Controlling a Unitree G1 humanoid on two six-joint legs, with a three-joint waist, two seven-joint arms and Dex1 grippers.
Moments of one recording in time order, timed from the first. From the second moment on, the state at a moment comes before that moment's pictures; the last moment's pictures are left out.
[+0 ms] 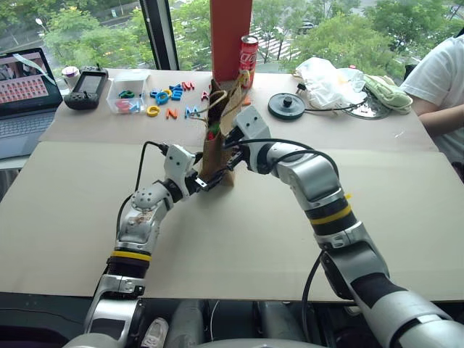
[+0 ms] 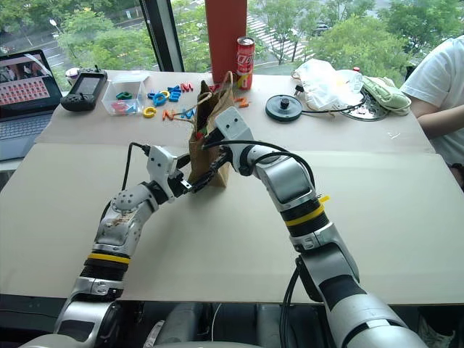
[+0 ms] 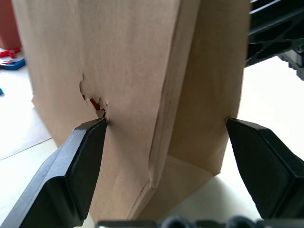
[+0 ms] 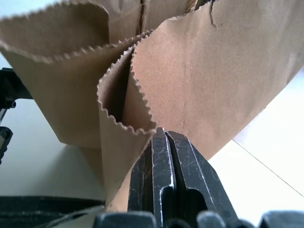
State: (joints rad) left arm -0.45 0.28 -0.04 0.14 -0.23 0.20 -0.64; right arm -0.90 -0.18 0.26 0.14 0.10 0.87 0.45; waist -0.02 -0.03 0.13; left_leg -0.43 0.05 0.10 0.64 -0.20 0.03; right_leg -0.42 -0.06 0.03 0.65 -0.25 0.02
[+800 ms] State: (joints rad) left arm -0.49 0.21 -0.06 0.22 -0.14 0.17 -0.53; right arm -0.90 -0.12 0.28 0.07 0.10 0.95 0.45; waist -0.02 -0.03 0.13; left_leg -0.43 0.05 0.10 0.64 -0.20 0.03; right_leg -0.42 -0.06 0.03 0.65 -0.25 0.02
